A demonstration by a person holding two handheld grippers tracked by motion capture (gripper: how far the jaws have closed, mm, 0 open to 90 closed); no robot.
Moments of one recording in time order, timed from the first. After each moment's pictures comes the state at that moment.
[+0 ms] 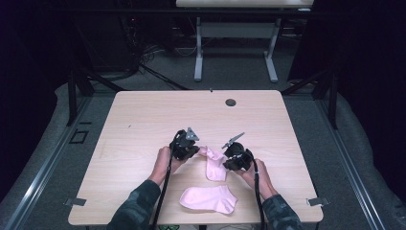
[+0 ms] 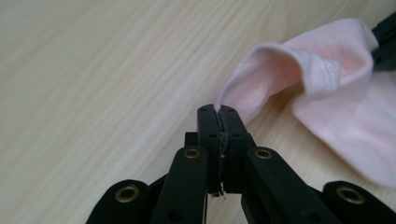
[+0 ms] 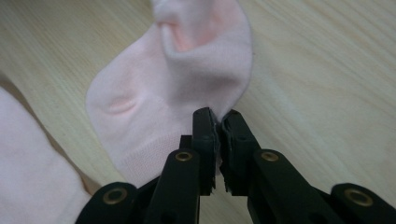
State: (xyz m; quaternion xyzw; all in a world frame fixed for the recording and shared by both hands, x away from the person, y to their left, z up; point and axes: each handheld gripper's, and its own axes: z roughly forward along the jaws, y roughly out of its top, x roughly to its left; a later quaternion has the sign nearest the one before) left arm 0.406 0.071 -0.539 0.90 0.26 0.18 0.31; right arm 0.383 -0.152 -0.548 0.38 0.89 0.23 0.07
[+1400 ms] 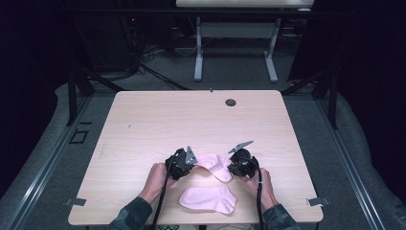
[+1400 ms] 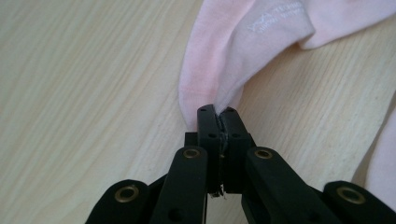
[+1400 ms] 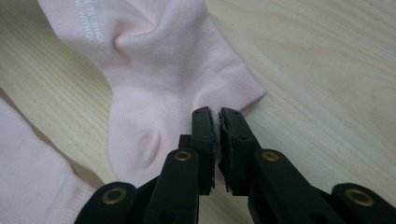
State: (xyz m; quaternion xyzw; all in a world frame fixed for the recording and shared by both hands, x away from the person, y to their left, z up) left arm 0.353 0.080 -0.555 0.92 0.21 0.19 0.26; right arm 0.360 -0.167 -0.557 0.43 0.86 0.25 0.10
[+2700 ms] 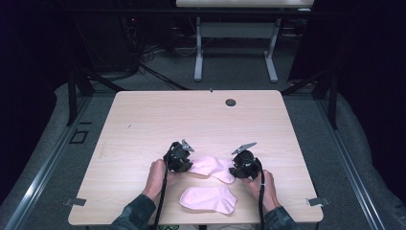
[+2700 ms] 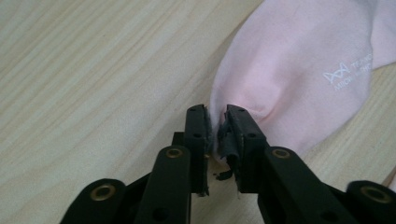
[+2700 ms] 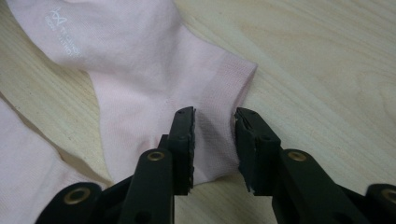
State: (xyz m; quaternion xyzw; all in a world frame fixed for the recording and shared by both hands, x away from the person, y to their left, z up) left arm 0.382 0.085 -0.560 0.90 0.32 0.10 0.26; right arm 0.355 -0.174 -0.560 0.43 0.86 0.25 0.10
